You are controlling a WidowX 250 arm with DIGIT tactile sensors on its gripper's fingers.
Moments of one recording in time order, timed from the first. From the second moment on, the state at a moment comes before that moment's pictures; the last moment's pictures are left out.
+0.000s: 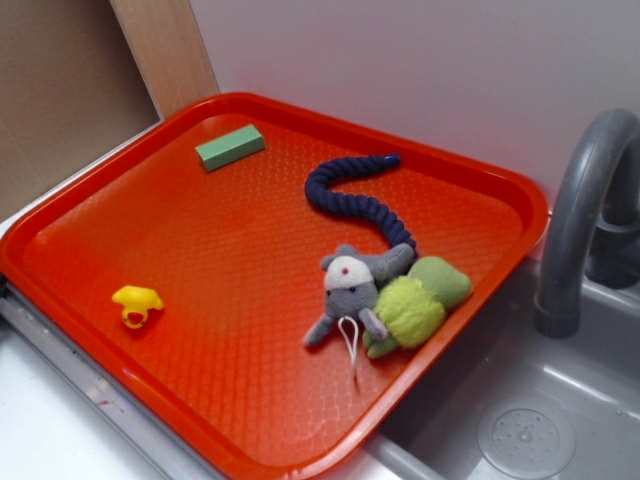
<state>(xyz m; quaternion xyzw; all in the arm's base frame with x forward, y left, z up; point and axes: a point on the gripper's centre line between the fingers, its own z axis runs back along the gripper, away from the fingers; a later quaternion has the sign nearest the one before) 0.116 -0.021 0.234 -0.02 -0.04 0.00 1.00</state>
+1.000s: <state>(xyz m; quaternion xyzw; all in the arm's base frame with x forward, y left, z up) 0.190 -0.048 0.167 0.02 -0.03 -0.12 0.99</state>
